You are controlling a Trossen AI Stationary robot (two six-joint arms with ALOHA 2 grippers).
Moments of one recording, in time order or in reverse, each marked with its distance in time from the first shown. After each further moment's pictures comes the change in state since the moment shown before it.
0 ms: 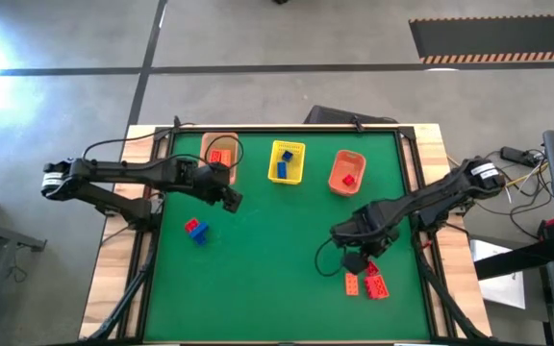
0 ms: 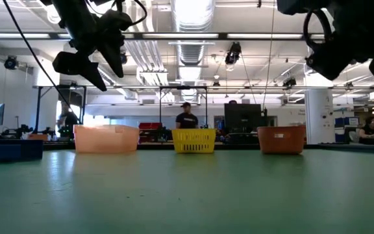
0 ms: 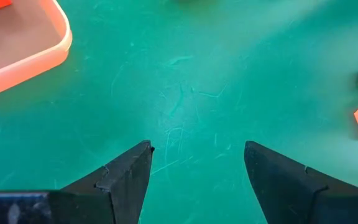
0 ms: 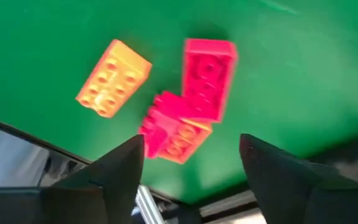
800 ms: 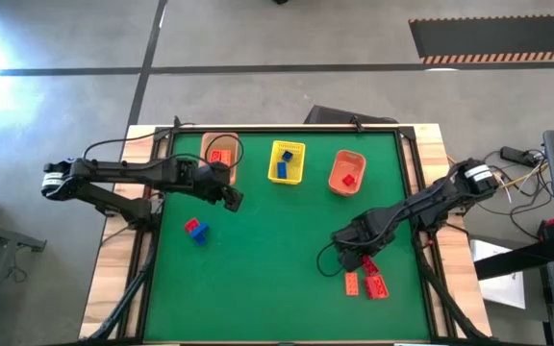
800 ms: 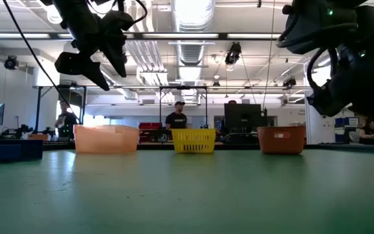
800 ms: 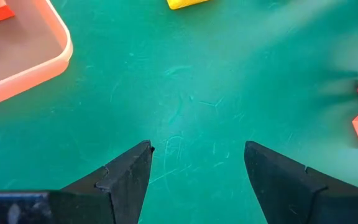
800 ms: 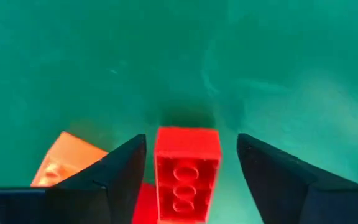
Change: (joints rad) left arm 0.000 0.002 -0.002 0.024 -0.025 0.001; right arm 0.010 0.061 -0.194 0.260 0.151 0.092
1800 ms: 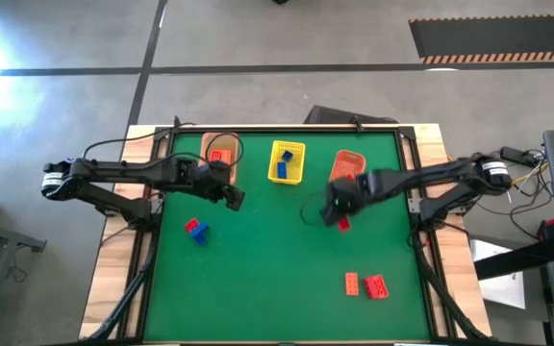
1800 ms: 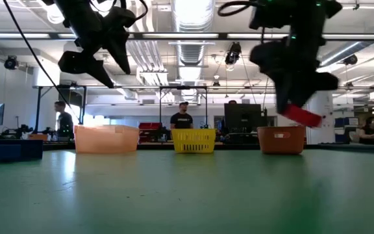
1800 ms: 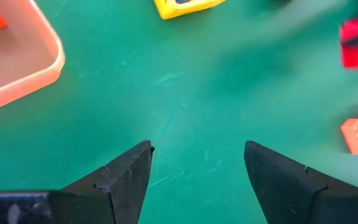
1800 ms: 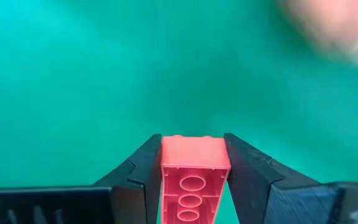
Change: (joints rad) left arm 0.000 0.000 0.006 0.031 -0.008 0.000; right arm -0.335 -0.149 0.149 -0.013 0.339 -0.219
